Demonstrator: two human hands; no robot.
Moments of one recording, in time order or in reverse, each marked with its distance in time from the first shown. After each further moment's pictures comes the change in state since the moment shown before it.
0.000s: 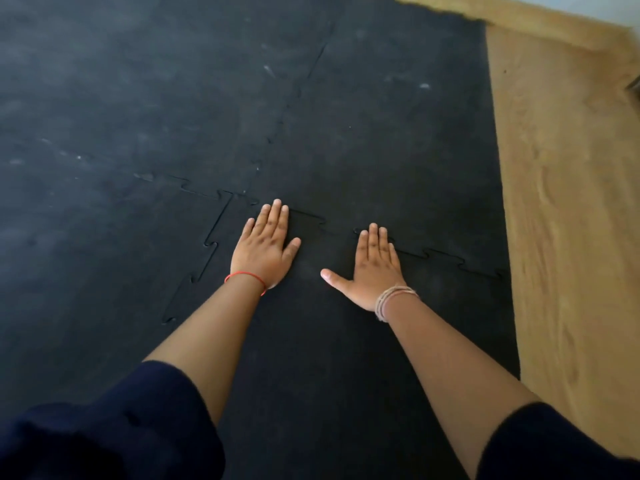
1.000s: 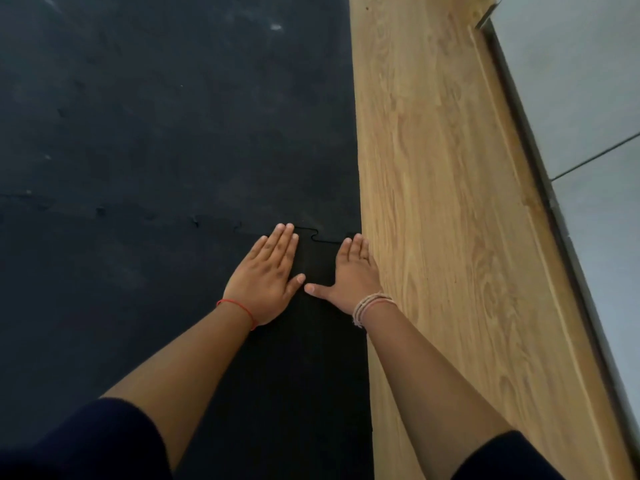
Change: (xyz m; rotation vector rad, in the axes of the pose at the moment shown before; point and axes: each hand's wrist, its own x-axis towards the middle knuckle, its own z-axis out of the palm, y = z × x) left_hand -0.015 0.195 0.055 0.125 -0.176 0.565; right_hand -0.059 0.166 -0.012 0.073 -0.192 0.326
